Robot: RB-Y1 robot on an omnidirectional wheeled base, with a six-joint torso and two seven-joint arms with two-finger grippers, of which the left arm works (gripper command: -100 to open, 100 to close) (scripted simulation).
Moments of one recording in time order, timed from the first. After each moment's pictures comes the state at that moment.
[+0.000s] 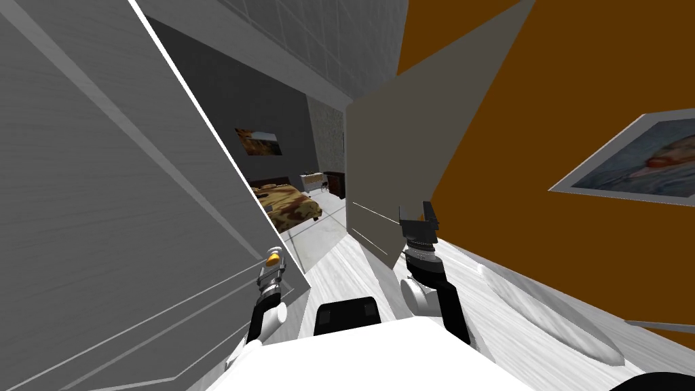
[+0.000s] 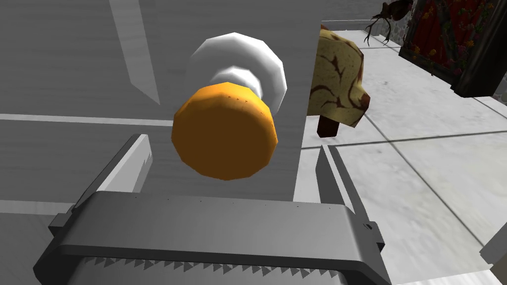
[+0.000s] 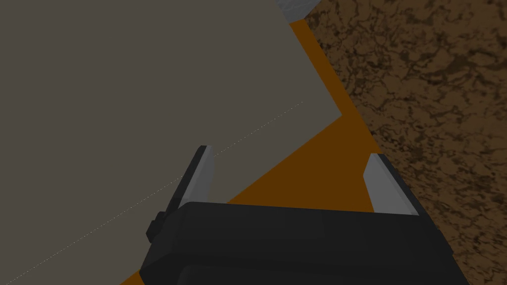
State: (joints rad) arm 0.00 0.19 0.14 -0.74 0.54 -0.81 1.36
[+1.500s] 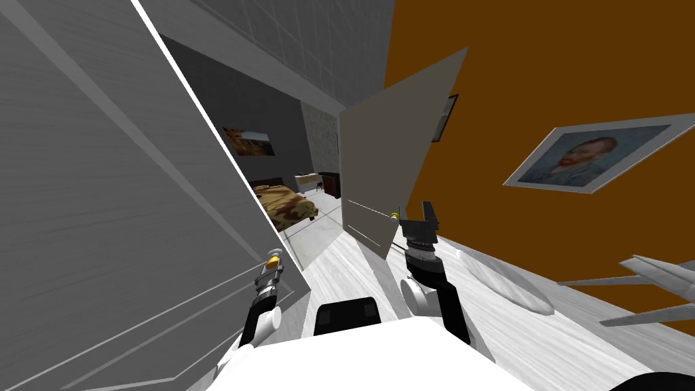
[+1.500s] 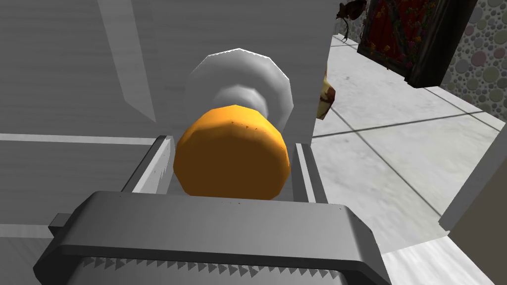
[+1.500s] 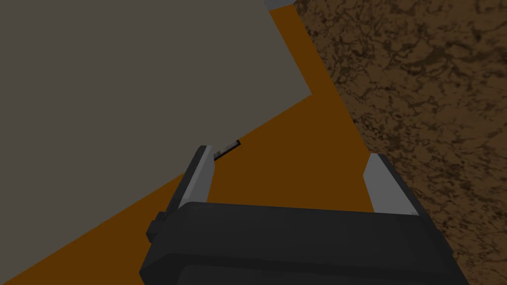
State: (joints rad) arm 0.00 0.26 0.08 -0.71 0.51 -0.82 1.46
